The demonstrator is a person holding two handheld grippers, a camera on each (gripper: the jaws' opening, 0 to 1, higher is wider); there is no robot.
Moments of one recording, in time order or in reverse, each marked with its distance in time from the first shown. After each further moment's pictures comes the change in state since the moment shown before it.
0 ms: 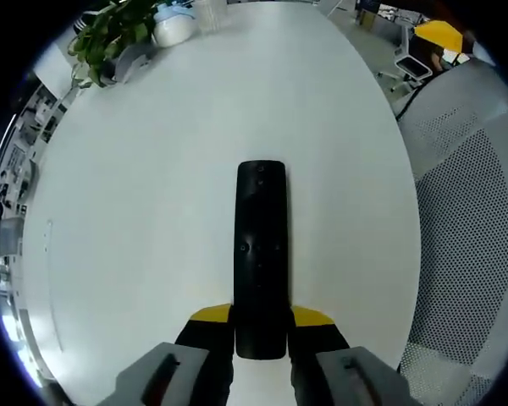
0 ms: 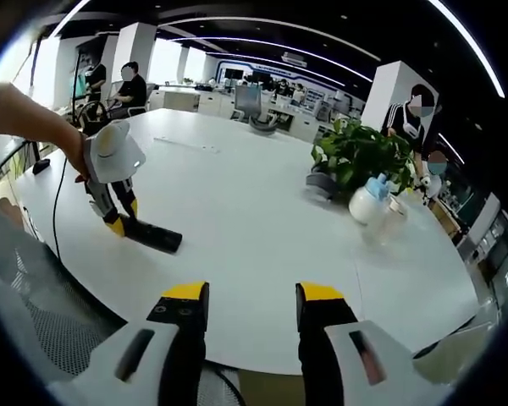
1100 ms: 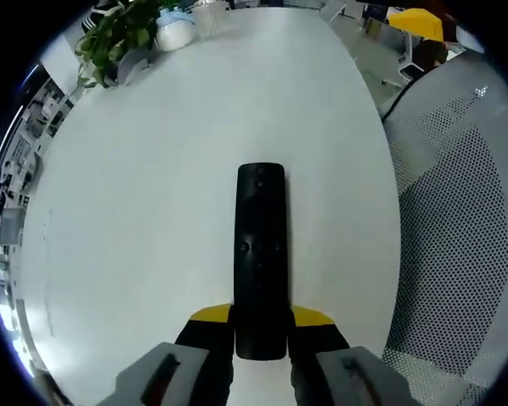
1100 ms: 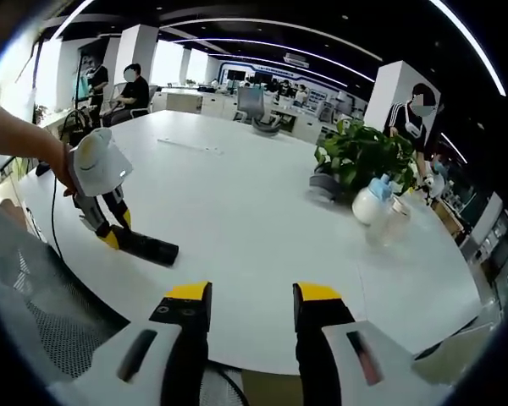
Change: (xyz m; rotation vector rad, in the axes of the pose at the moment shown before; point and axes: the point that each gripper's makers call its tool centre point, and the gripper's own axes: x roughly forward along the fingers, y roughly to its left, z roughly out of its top) left arm -0.001 -0.033 -0.002 -0.031 -0.025 0.007; right arm -0.001 0.002 0.000 0.002 -0.006 0.015
